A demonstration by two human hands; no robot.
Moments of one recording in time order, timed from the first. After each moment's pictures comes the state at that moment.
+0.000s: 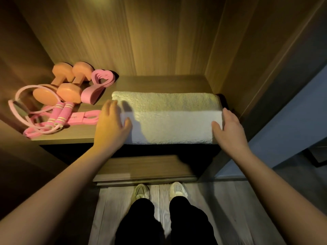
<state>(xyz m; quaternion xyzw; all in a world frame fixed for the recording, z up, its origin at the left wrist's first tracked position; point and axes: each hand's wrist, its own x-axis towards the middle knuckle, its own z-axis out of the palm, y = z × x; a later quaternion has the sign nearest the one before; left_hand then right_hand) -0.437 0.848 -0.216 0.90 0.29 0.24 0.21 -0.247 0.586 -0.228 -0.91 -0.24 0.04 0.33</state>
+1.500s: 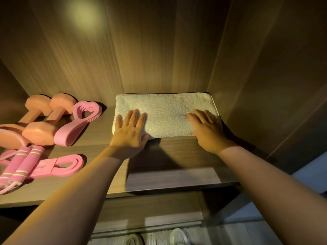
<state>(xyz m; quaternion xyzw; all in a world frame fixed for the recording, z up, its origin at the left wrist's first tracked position) -0.280 0.924 -0.255 0.98 0.17 0.07 -0.04 -0.103 0.708 -0.258 -0.89 -0.44 -0.12 0.04</state>
